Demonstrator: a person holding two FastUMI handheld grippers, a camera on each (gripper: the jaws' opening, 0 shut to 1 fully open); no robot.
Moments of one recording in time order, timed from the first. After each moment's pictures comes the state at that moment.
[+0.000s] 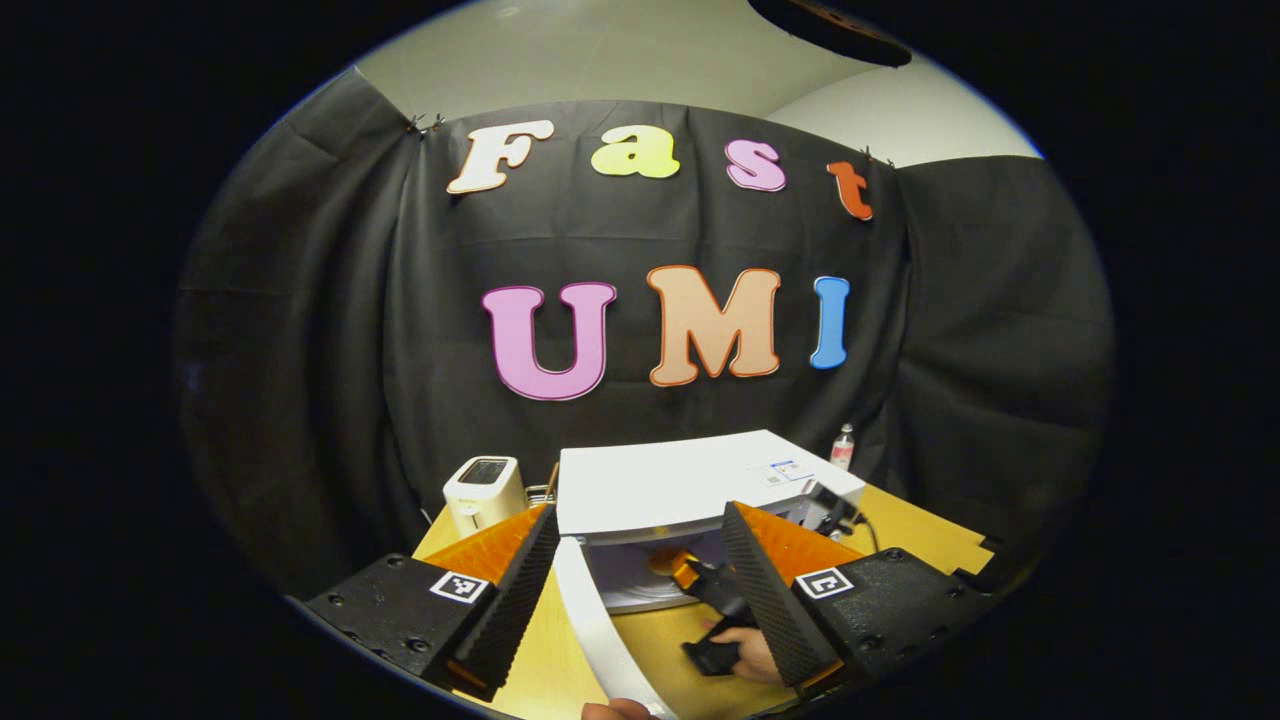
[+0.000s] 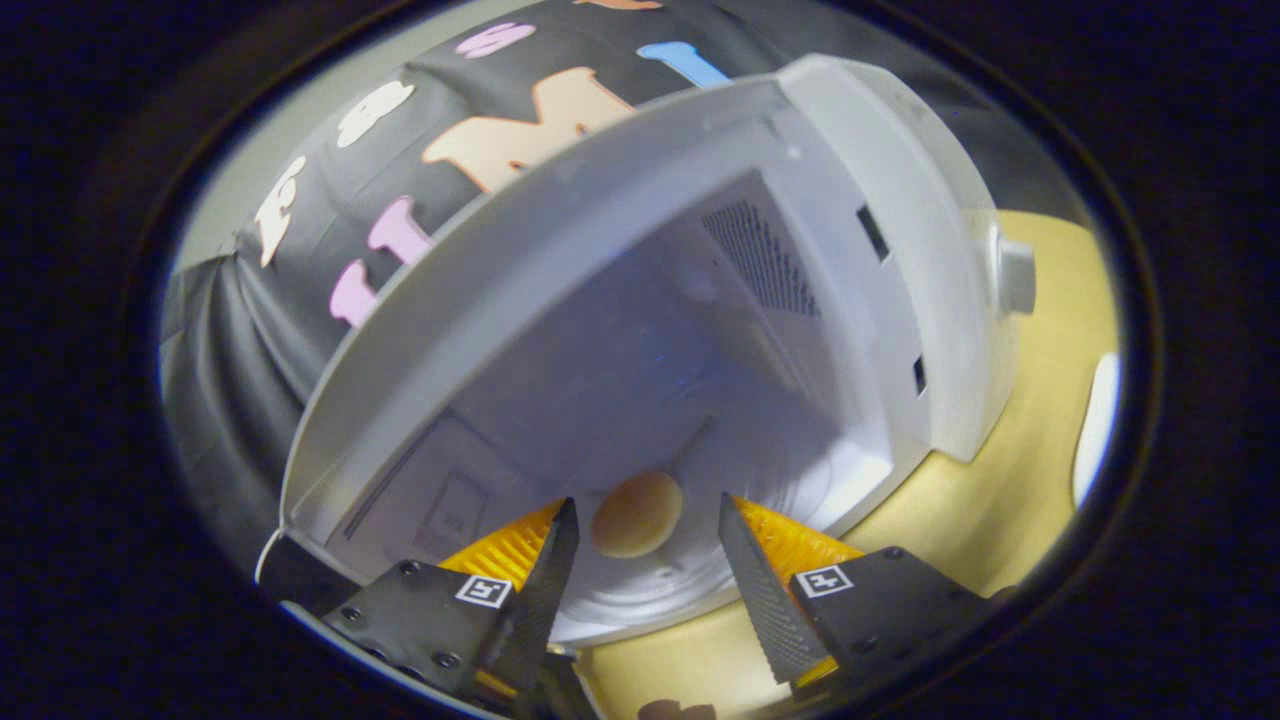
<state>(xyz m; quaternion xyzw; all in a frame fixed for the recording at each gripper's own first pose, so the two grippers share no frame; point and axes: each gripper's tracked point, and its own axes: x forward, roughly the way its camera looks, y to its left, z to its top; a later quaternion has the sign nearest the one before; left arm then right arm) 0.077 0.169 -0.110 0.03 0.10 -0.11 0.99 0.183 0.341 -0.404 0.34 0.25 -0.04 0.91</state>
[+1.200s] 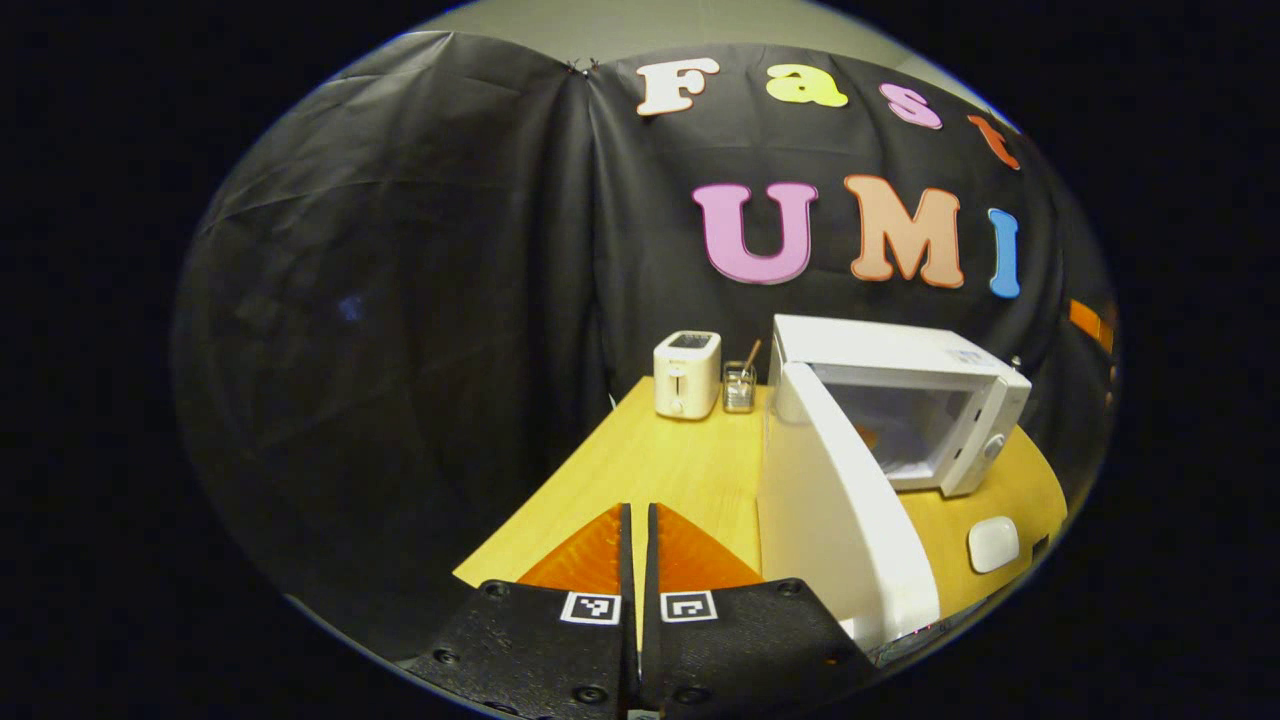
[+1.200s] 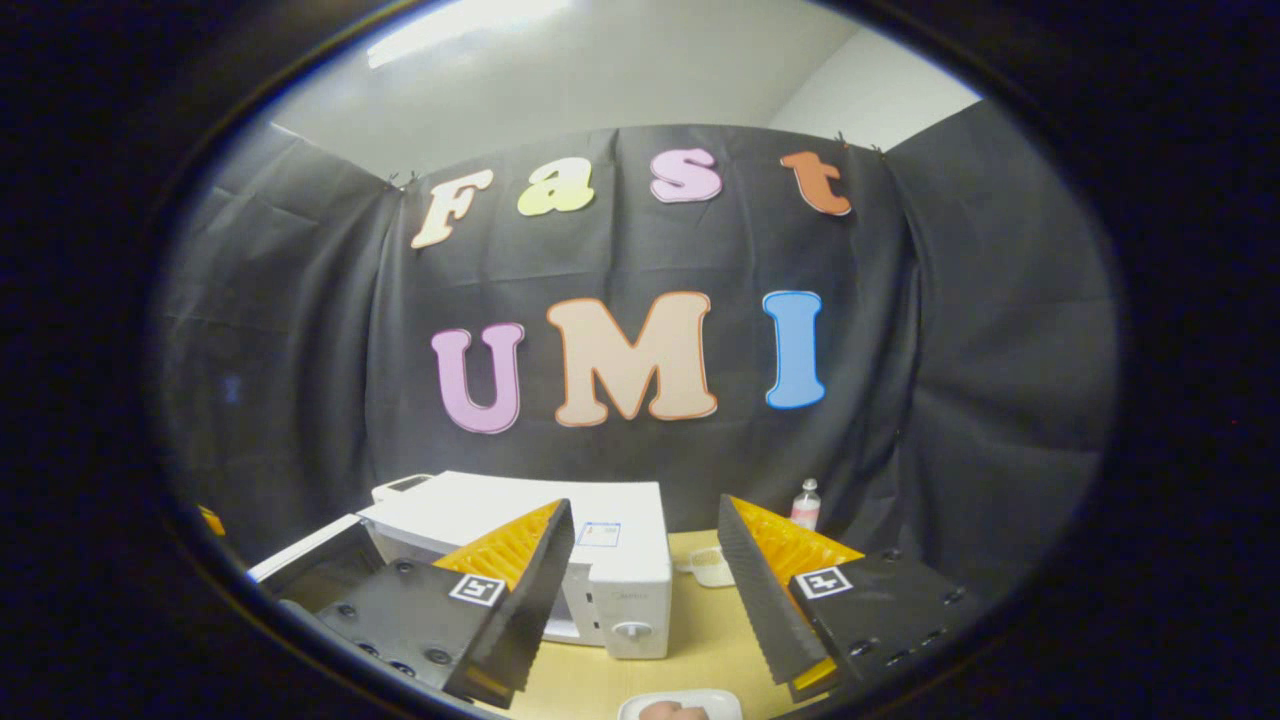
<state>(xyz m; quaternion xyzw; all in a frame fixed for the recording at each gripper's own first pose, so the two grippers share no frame) -0.066 0.309 -0.239 0.01 0.25 0.14 0.96 0.104 0.102 -0.114 0.05 0.04 0.01 1.00</state>
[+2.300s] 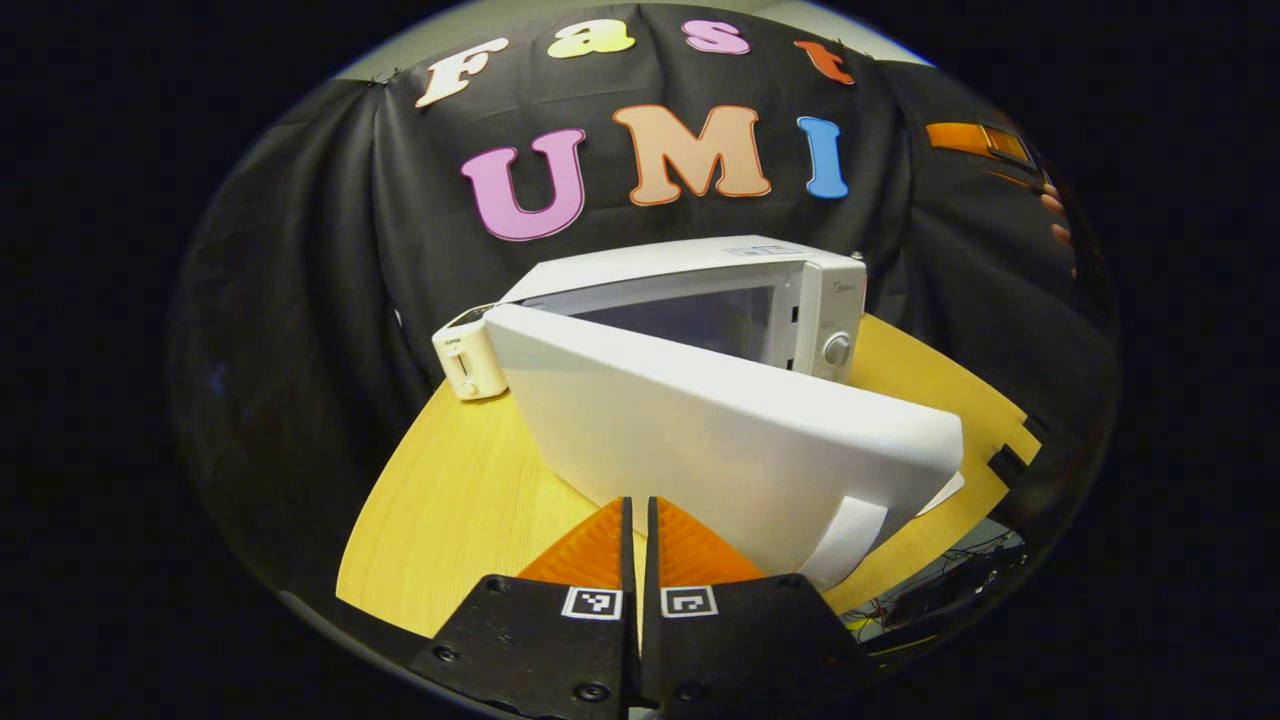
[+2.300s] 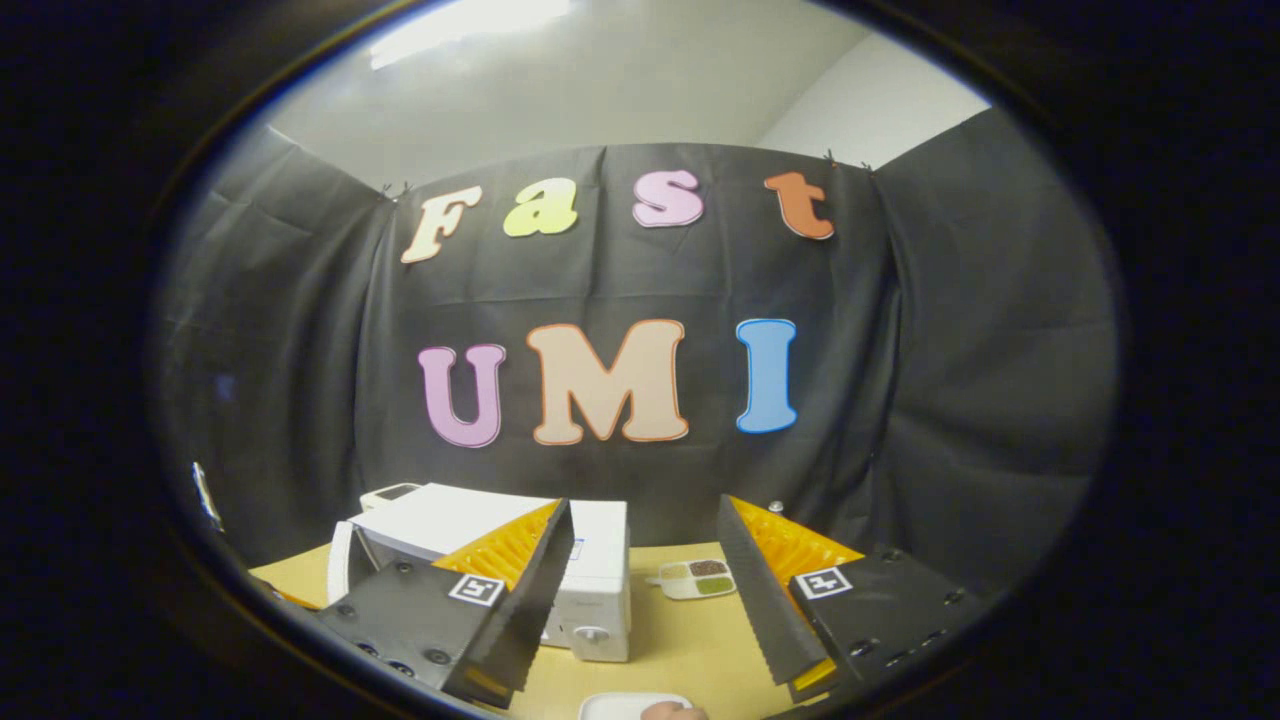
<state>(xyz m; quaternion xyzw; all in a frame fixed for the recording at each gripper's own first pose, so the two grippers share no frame) -0.005 0.106 -0.306 0.11 0.28 -0.09 0.95 0.077 0.051 -0.083 0.05 0.04 -0.02 1.00</state>
